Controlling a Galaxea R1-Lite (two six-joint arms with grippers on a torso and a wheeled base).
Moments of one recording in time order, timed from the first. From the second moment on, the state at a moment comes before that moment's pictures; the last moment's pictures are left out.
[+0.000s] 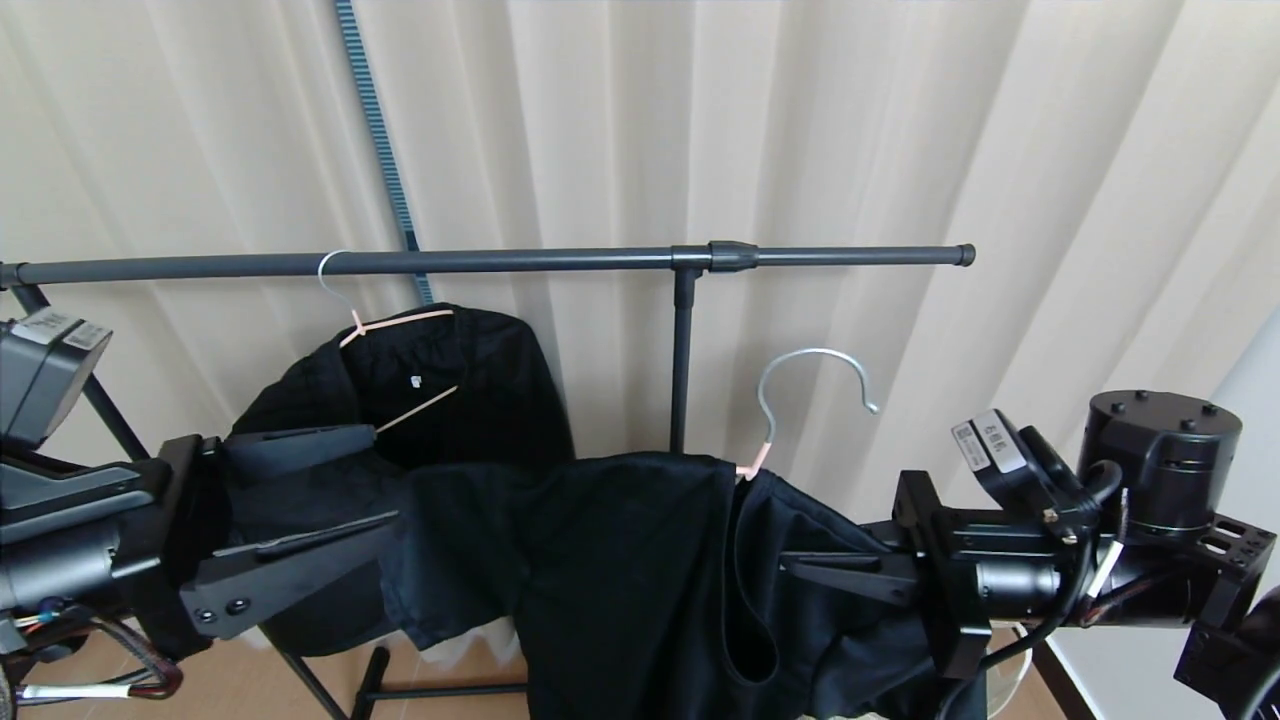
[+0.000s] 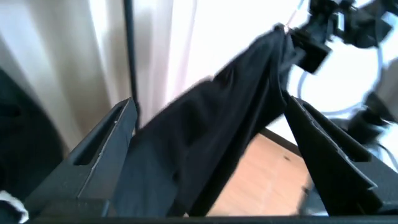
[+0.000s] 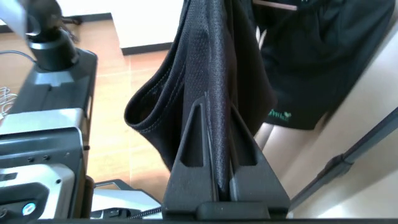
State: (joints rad) left arm -0.08 1.24 -0.41 -0.72 -0.92 -0.03; right arm 0.43 1.69 -0.46 -0.95 0.93 -0.20
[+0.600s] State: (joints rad) left arm 0.07 1.47 -0.42 -0.72 -1.06 -0.02; right arm 0.41 1.60 -0.44 -0.95 0.96 -0.20
